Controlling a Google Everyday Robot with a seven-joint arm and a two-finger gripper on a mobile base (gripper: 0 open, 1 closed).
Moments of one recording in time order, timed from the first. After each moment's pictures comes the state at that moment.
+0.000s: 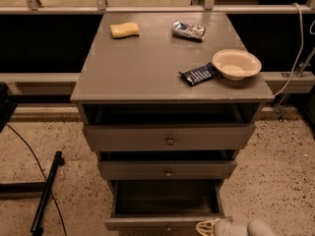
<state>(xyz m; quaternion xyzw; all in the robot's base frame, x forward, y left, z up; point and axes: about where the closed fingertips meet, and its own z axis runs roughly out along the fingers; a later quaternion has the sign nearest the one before) 0.426 -0.204 0.168 -0.63 0.61 0.19 0.44</state>
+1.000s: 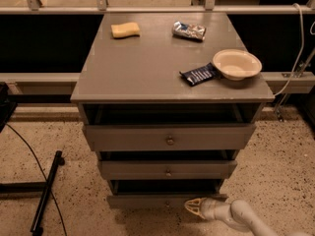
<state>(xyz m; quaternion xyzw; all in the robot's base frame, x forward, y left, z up) 0.533 -0.169 0.151 -0.60 0.63 0.17 0.47</state>
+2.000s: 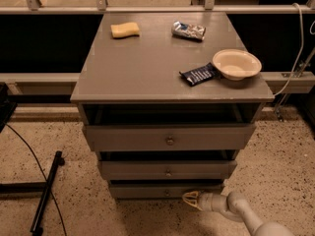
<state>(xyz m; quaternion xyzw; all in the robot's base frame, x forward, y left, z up) 0.578 -0.160 0.132 -0.59 0.61 0.19 0.49</state>
